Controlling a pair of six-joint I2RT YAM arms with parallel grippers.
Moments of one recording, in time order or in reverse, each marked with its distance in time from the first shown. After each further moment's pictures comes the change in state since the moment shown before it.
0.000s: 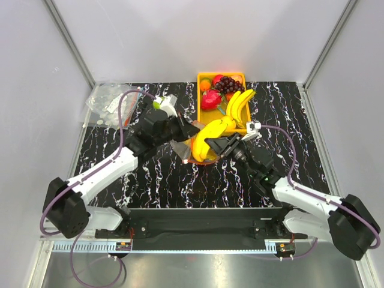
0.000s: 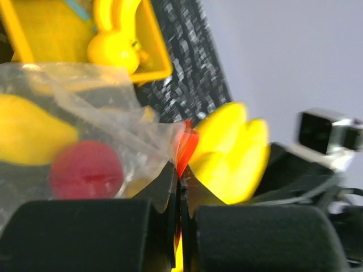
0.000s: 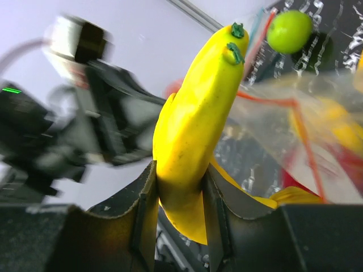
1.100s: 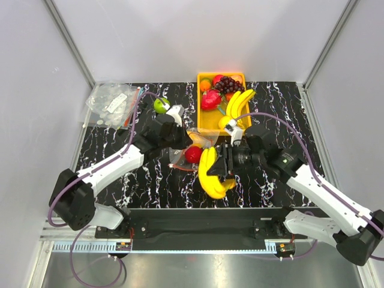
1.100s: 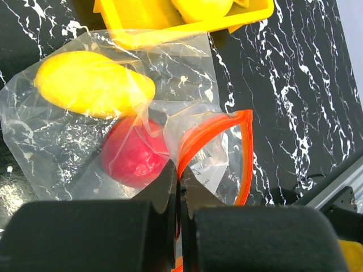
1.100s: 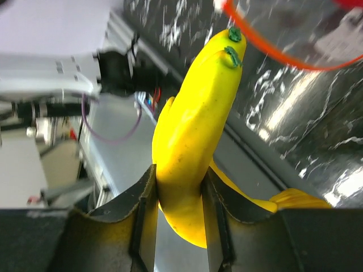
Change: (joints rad) left arm 0.008 0.090 -0.035 -0.146 -0.066 0.273; right arm -0.001 -0.086 0.535 -1.275 -0.512 -0.307
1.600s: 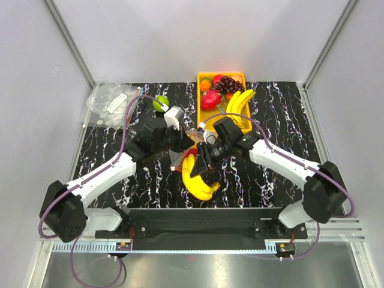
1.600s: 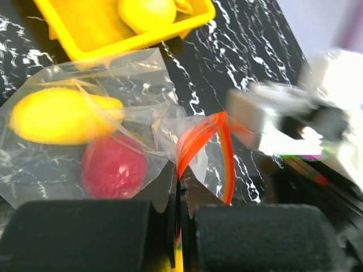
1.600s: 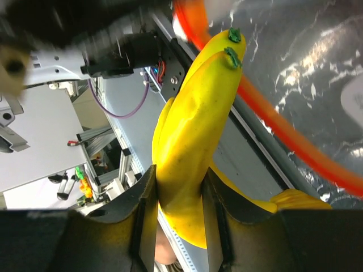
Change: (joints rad) left arm 0.001 -0.115 -0.070 0.091 0.121 0.066; right arm 0.000 0.438 0.080 0.062 -0.280 -0.062
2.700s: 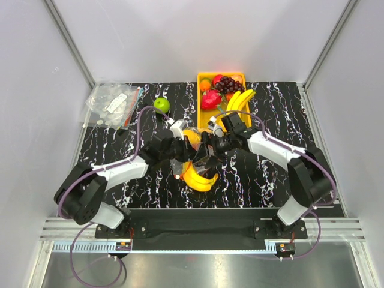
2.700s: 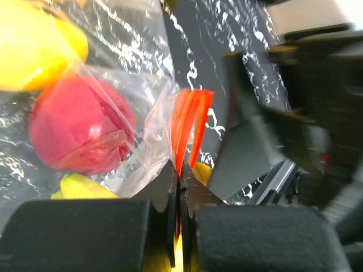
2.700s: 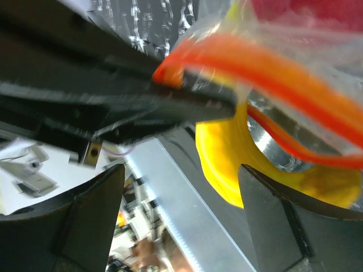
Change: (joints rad) left arm 0.003 0.167 -0.202 0.338 0.109 -0.171; right arm -0.173 0.222 0.020 0.115 -0.041 0.040
